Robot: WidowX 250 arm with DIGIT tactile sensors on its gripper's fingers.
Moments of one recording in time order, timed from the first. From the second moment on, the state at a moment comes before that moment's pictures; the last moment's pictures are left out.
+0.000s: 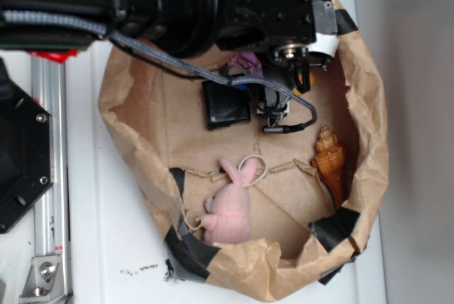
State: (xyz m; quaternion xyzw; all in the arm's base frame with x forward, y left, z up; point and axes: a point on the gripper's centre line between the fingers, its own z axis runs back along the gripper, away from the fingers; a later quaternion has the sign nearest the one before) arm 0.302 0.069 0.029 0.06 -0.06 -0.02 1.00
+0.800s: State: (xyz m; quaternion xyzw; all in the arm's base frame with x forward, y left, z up) arm 0.320 0.049 0.049 -0.01 -0.10 -0.01 0.99
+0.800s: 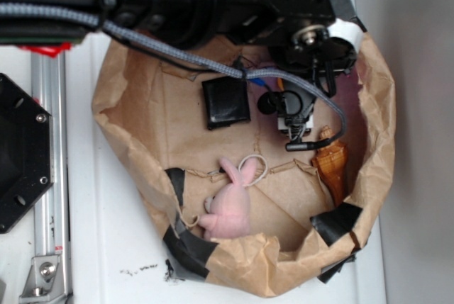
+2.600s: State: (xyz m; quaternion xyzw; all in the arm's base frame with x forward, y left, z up) arm 0.273 0.020 0.125 -0.01 -0.09 0.04 1.00
